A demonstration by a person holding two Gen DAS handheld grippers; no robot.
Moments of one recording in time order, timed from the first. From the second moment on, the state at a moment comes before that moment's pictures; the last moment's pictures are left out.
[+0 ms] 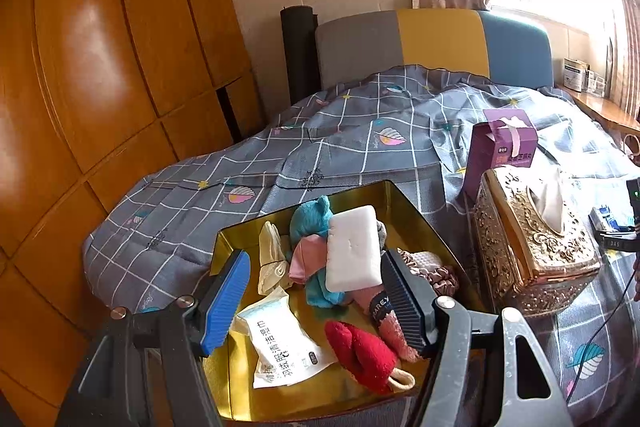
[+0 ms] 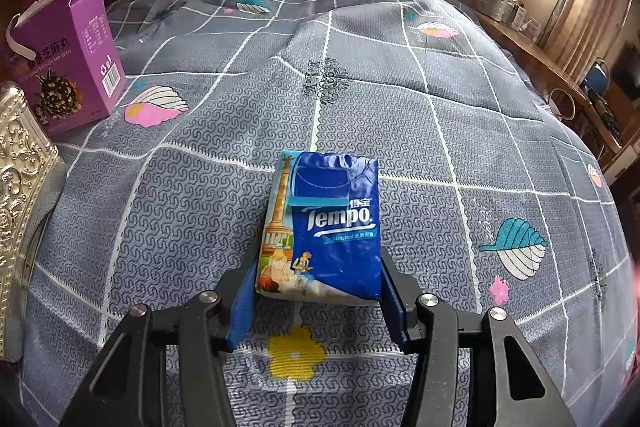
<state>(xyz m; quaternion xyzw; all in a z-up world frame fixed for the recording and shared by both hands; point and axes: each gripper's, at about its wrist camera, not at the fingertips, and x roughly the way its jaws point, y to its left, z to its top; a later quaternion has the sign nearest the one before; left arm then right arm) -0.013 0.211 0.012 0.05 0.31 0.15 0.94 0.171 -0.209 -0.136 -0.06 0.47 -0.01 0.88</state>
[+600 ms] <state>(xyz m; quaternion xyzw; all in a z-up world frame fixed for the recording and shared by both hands) -0.029 0.226 -0.010 0.03 0.34 0.15 0.93 0.213 -0.201 -0.115 -0.06 0.52 -0.05 0.85</state>
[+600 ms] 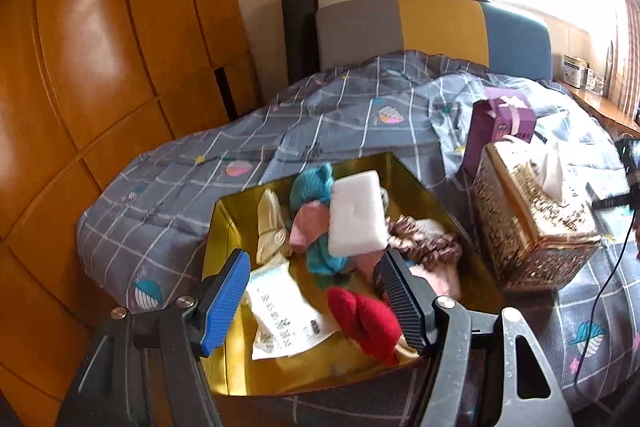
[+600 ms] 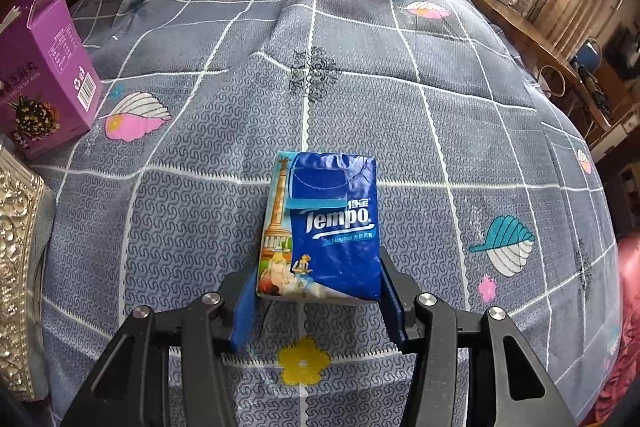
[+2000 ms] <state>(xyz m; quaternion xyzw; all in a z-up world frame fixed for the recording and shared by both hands) -0.047 0.286 -0.028 -0.04 0.36 0.21 0.91 0.098 0.133 -0.007 -0.20 0.36 0.37 0.83</state>
